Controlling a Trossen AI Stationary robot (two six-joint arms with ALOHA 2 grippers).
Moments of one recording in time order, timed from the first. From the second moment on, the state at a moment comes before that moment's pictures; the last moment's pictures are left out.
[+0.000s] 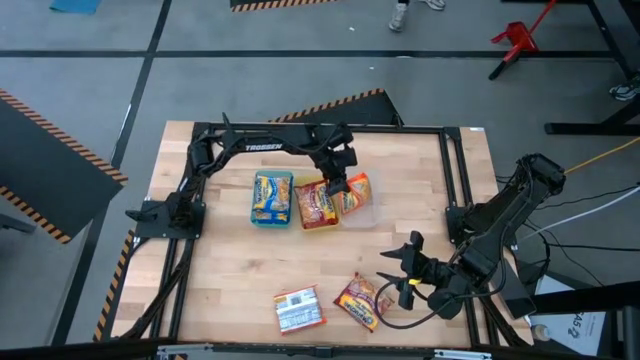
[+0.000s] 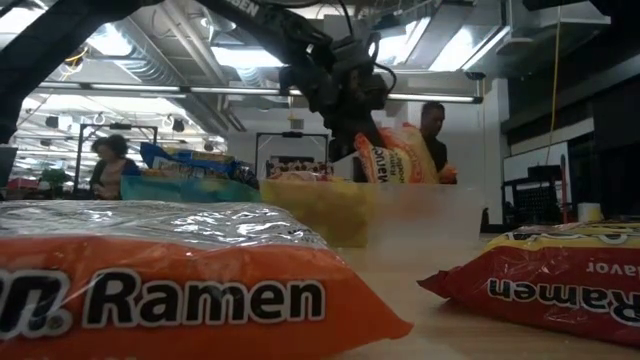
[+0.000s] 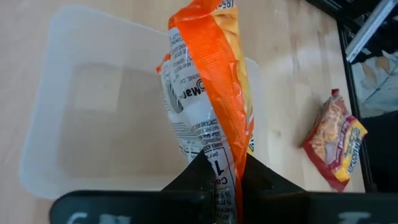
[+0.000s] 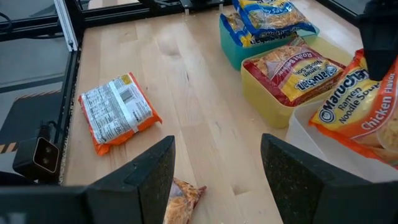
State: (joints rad) left arm 0.35 2.11 1.75 -0.62 0.59 -0.02; right arm 0.86 1.38 0.99 -0.50 0.85 0.84
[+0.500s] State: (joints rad) left arm 0.31 2.11 1.75 -0.65 0.48 0.09; right arm 0.86 1.38 0.99 -0.52 0.85 0.84
